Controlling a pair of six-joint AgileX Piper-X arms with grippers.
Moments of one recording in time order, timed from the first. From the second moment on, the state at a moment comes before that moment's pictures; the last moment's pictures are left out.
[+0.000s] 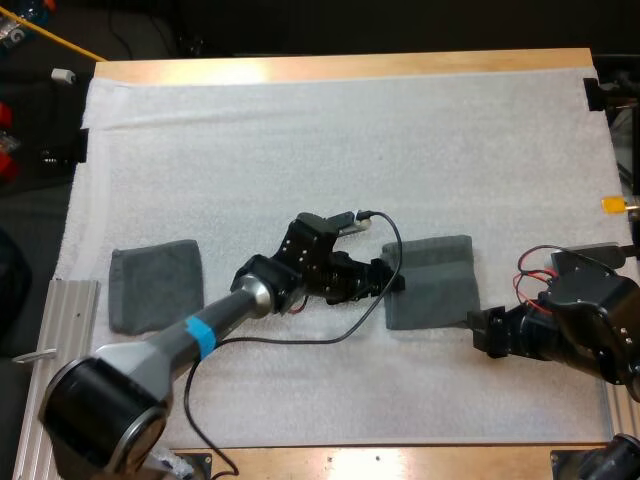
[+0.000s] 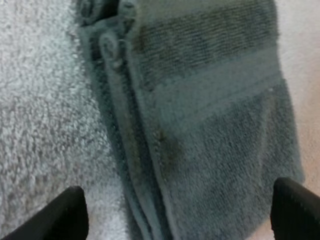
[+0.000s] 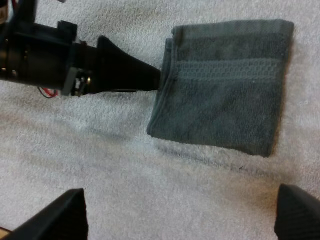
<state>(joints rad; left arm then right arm) -0.59 1.68 -0.82 0.16 0.60 -2.51 0.69 0.80 -1.02 1.22 0.02 -1.34</state>
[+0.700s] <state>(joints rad) -0.61 1.81 -0.96 0.25 0.66 -2.55 0.69 0.80 -1.02 1.22 0.02 -1.34</state>
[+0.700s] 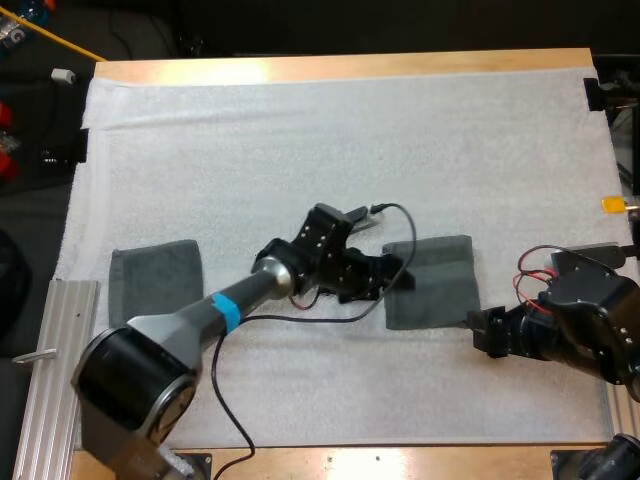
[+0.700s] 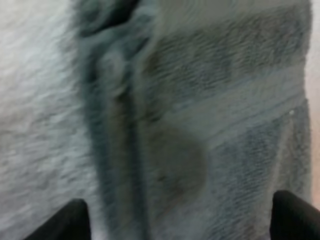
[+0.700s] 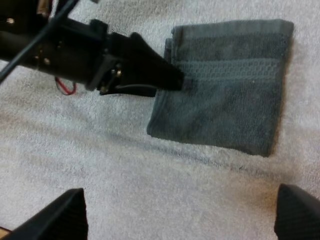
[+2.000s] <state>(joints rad) -0.38 1.53 -1.06 0.91 0.47 -1.93 0.69 0.80 -1.02 1.26 0.02 -1.35</state>
